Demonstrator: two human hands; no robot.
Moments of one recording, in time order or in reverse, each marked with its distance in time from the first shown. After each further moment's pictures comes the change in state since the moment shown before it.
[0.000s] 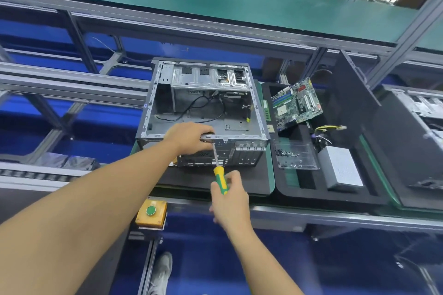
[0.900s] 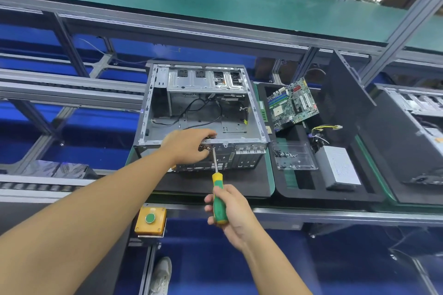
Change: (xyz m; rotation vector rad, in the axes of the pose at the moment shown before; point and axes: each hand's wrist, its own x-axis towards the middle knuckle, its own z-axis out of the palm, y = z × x) left_hand -0.013 0.004 -0.008 -0.080 -0.013 0.053; right_hand -0.004 -0.013 -0.006 0.607 -0.304 0.361
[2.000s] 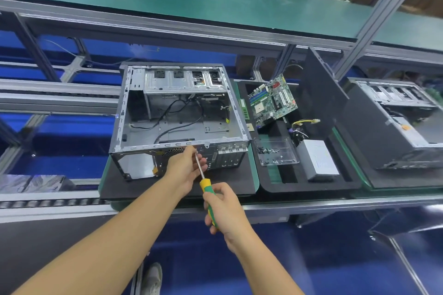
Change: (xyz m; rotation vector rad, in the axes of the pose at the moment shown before) left_hand -0.013 0.081 0.036 -1.771 0.299 -0.922; right_hand -0.005 -0.001 -0.014 -0.329 0.119 -0.134
